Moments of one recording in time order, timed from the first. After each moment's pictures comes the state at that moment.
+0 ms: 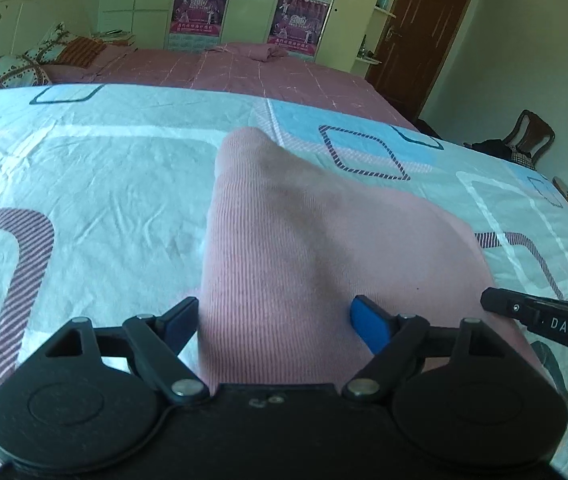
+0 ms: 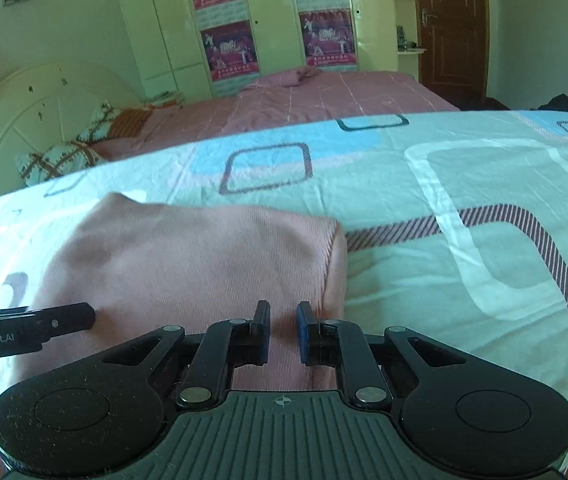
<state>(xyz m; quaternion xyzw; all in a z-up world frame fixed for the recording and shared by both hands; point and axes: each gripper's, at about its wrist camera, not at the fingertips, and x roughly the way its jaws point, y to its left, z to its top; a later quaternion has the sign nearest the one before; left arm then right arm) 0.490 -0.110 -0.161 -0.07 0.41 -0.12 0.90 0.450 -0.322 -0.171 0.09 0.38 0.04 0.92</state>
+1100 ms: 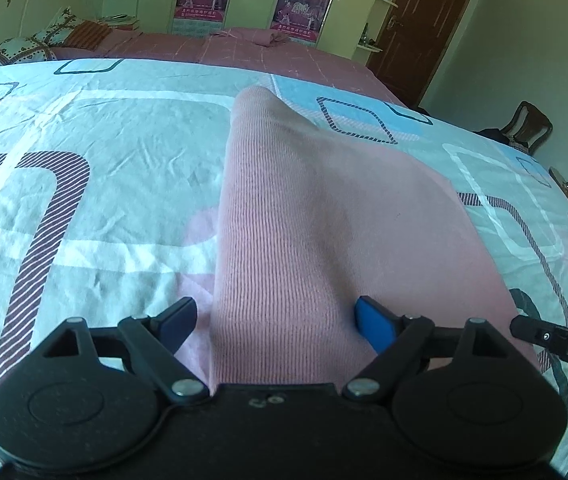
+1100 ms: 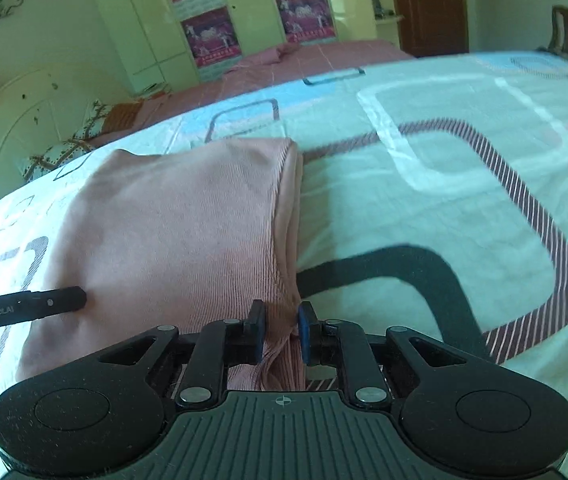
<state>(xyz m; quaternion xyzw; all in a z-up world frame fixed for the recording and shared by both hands) 0.436 -0.099 -0.155 -0.07 0.43 -0.12 0.89 0.362 -0.345 -0.169 0.14 0.40 0.04 0.91</state>
